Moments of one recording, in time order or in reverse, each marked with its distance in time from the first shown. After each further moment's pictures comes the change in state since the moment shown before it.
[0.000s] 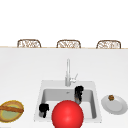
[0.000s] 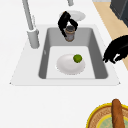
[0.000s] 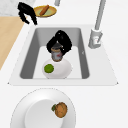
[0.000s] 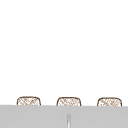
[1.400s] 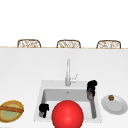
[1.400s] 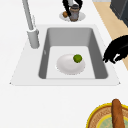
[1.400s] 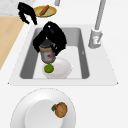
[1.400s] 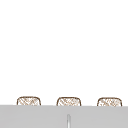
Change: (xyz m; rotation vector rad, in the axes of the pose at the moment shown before) left hand 0.000 0.000 0.000 0.000 0.000 0.000; right hand -0.097 -0.035 0.118 -0.008 -0.022 -0.018
